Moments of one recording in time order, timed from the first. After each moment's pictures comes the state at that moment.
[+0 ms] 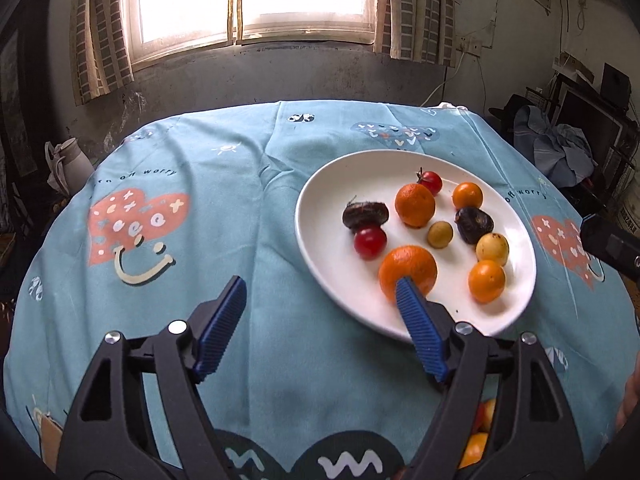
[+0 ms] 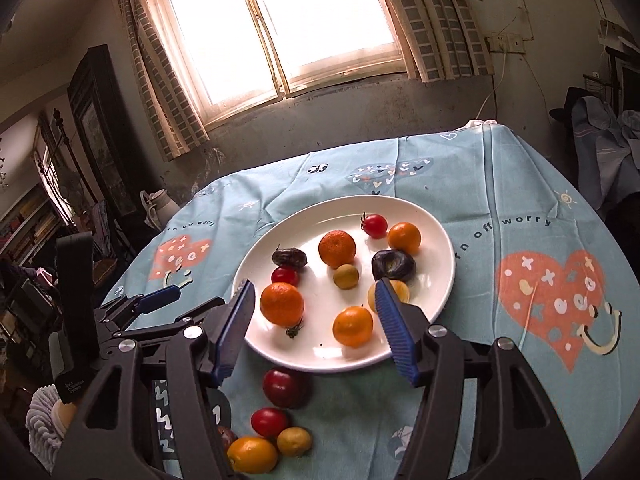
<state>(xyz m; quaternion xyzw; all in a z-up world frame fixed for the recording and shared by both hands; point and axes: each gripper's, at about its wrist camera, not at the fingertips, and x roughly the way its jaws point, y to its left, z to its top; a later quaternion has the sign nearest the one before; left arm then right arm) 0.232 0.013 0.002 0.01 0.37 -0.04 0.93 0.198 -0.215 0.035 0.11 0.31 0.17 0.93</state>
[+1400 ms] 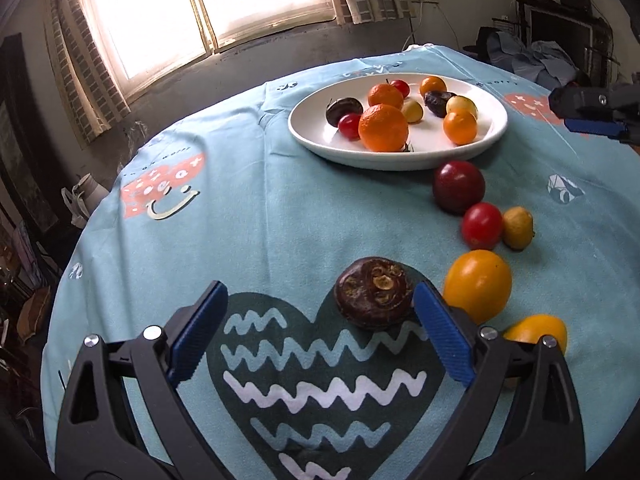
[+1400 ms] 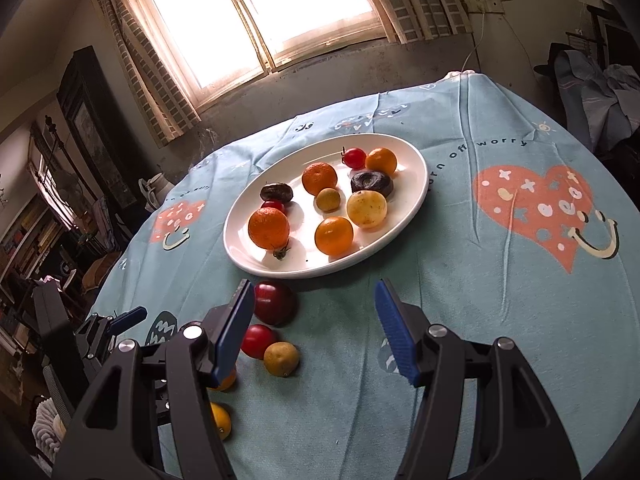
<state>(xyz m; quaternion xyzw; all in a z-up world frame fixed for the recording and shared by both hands) 0.141 0.007 -0.041 0.14 0.37 -0.05 0.92 0.156 -0.232 -0.004 0.14 0.36 0.16 0.91</state>
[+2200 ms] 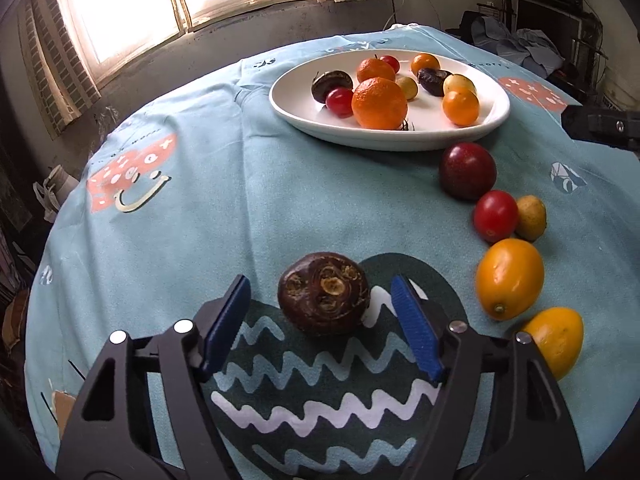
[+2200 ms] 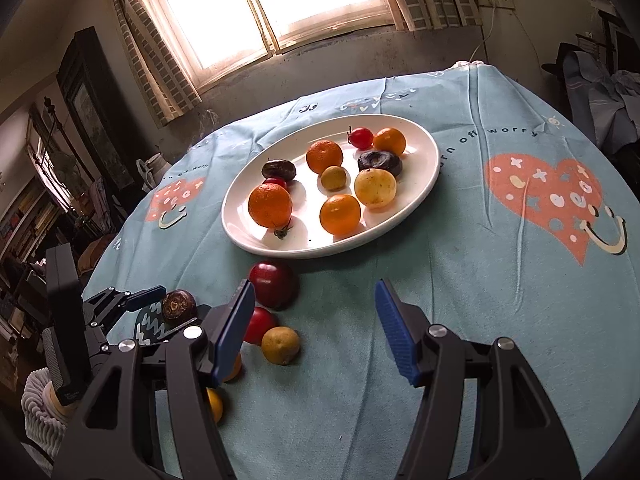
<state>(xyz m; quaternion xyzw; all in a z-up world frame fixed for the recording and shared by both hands) 0.166 0.022 -0.054 0.13 0.41 -0.10 0.90 0.159 -0.219 -0.015 0.12 0.38 0.17 0.90</state>
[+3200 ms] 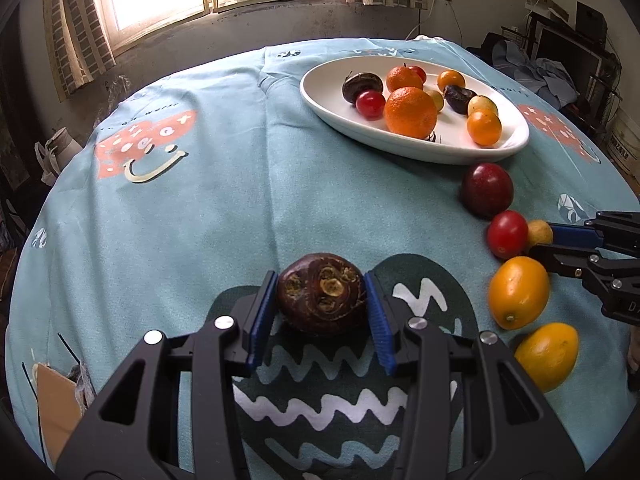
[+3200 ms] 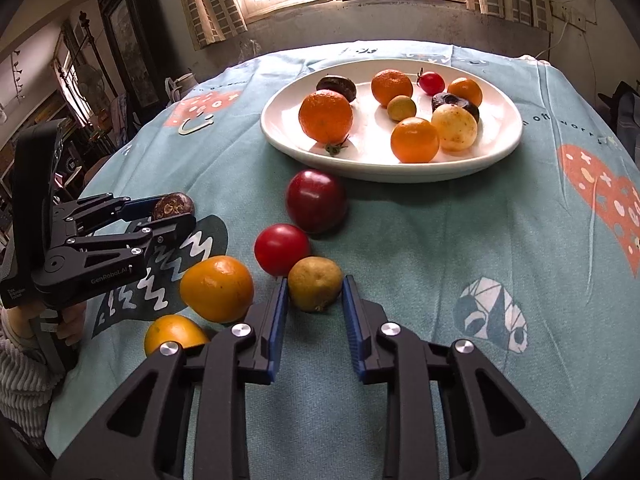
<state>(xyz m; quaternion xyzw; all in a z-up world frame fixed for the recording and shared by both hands) 0.166 0.037 -0.053 0.07 0.42 -0.08 0.90 0.157 -0.171 -0.054 0.00 0.43 0.24 0.87</state>
